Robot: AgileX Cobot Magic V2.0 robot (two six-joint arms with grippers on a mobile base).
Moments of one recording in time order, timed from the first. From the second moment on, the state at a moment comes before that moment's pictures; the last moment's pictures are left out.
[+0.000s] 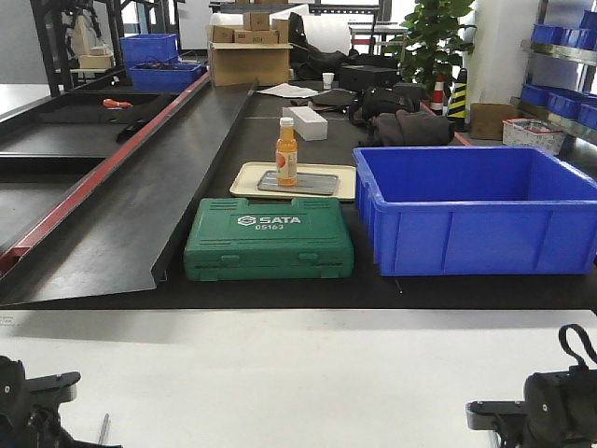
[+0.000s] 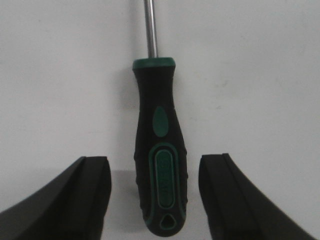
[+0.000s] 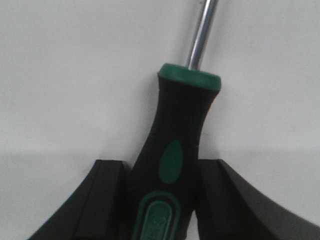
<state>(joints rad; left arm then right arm) -0.12 1.82 -1.02 -0.13 0.67 -0.17 0.08 1.95 -1.04 -0.02 0.67 0.10</state>
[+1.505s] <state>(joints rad) -0.15 1.96 -1.05 -0.16 0.63 -0.27 0.08 1.95 -1.04 -0.02 0.67 0.10</state>
